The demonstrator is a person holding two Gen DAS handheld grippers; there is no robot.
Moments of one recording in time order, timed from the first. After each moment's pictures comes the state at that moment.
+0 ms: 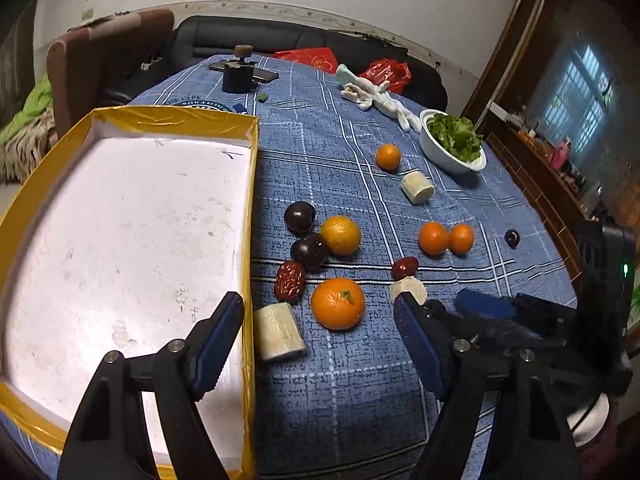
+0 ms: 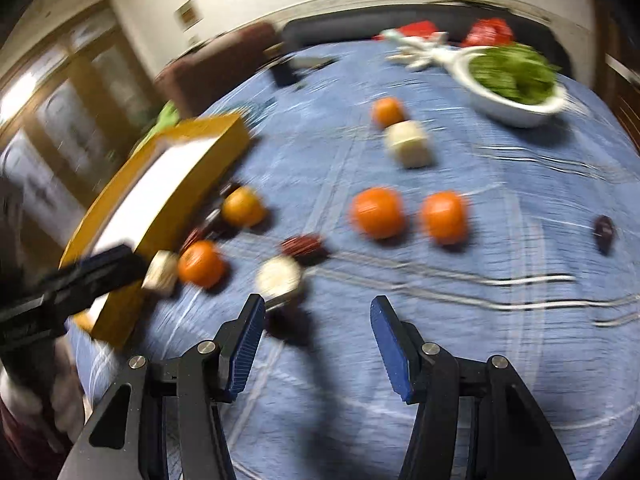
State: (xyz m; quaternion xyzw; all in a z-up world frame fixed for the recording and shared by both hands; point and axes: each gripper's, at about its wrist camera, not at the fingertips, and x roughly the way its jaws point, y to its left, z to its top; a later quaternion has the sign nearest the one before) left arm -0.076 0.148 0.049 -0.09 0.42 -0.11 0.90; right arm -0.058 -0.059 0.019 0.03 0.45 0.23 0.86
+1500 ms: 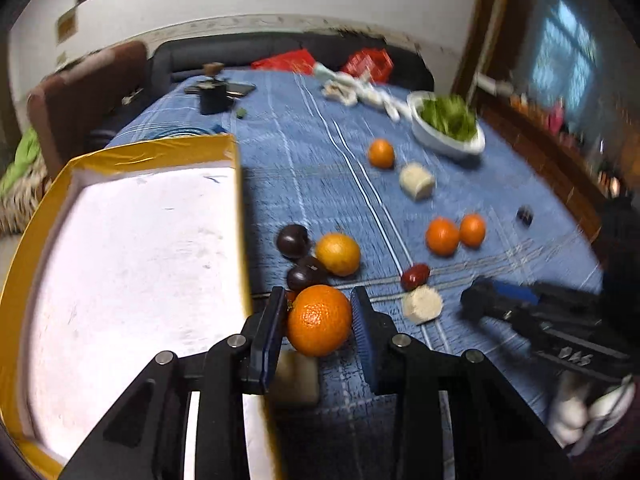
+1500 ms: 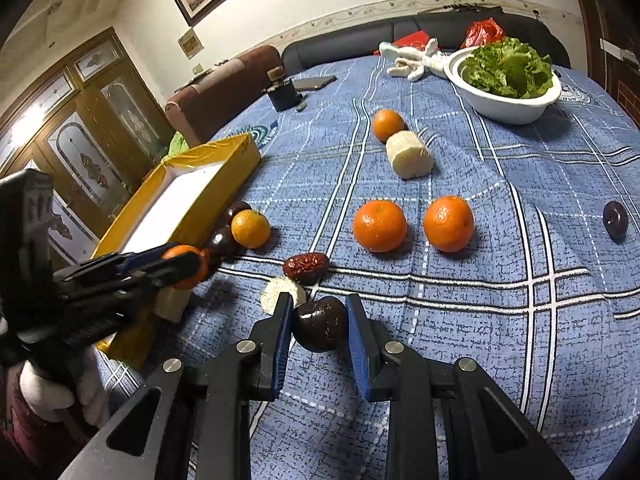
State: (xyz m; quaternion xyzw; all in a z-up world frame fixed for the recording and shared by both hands) left arm -0.062 0.142 0.055 -0.03 0.40 -0.12 0.91; right arm -0.060 -0.082 0.023 0.10 0.41 0.23 0.88
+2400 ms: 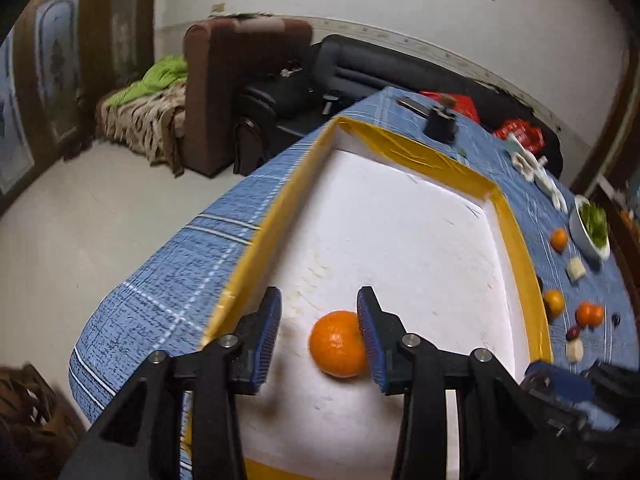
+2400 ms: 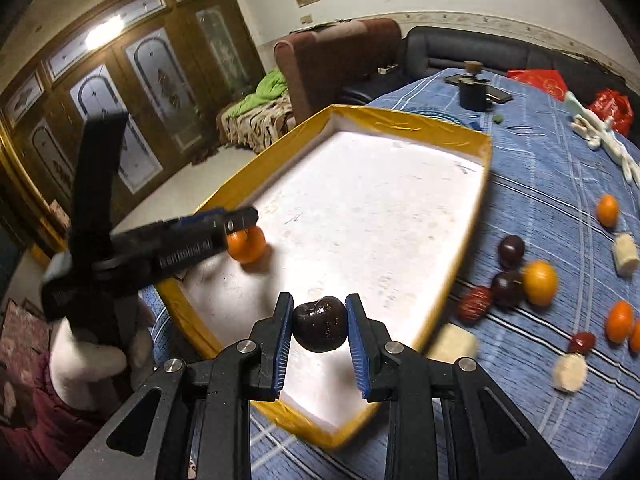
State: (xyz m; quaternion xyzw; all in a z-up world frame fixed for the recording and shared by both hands) left arm -0.093 0.344 0.043 -0.14 0.38 0.11 0.91; right arm -0.084 0.137 0.052 -0.03 0.41 0.37 0.83
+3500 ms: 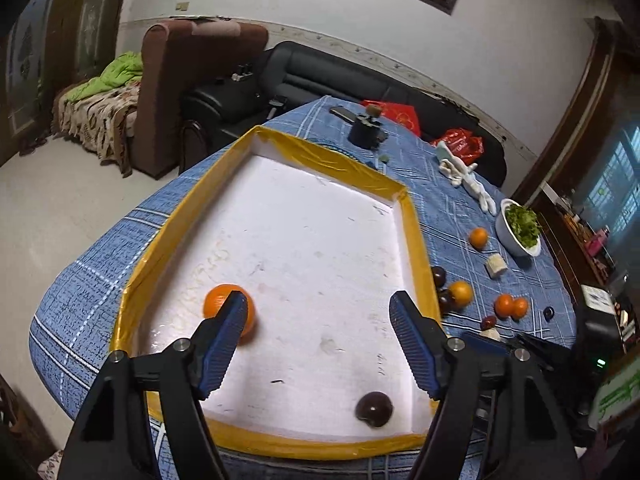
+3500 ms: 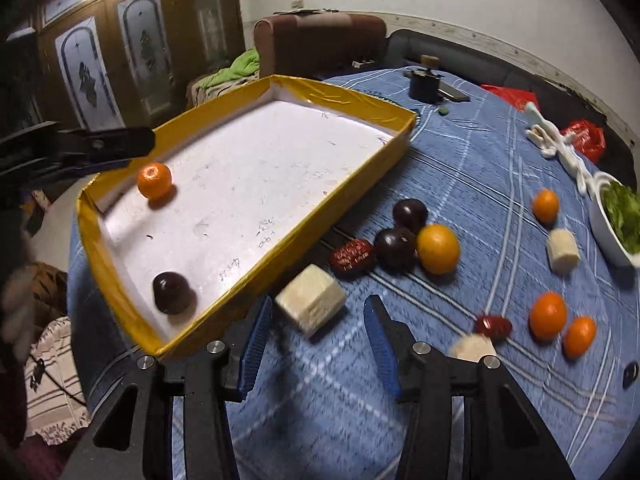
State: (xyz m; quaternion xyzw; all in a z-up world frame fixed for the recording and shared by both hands) left arm -0.118 0.286 0.075 -0.17 0.36 0.01 0.92; right arm -0.066 0.074 0.024 -0.13 0.40 0.32 0.85
